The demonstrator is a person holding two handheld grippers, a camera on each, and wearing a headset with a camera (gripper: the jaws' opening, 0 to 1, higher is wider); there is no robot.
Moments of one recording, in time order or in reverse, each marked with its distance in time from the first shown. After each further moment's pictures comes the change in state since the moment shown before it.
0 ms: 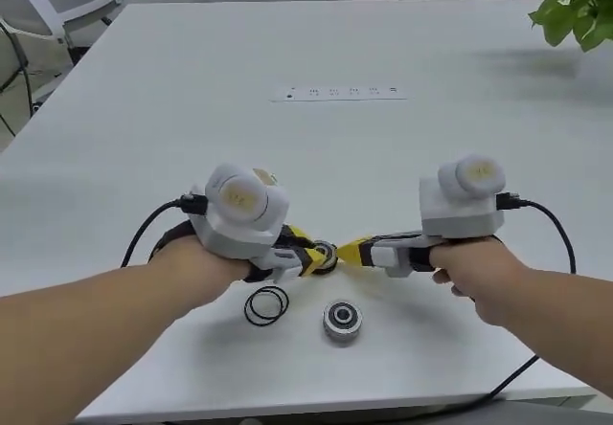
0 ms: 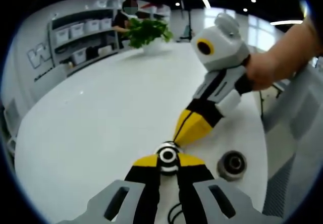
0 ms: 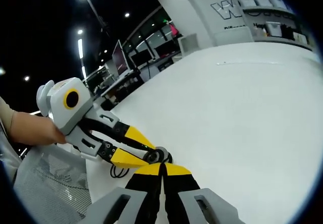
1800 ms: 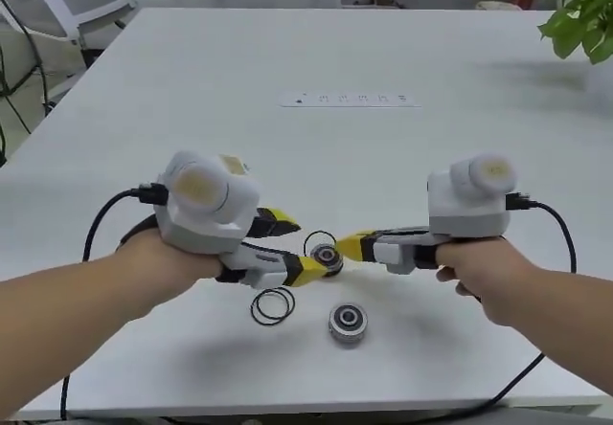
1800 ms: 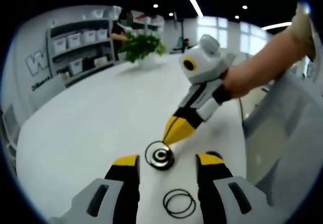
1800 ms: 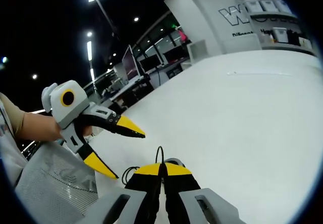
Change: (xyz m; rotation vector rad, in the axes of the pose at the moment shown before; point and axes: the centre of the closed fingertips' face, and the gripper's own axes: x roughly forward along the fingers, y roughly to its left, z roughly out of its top) left arm -0.055 -0.011 0.019 0.030 -0.103 -0.052; right arm -0.003 0.024 0.020 -0.036 -0.052 0.068
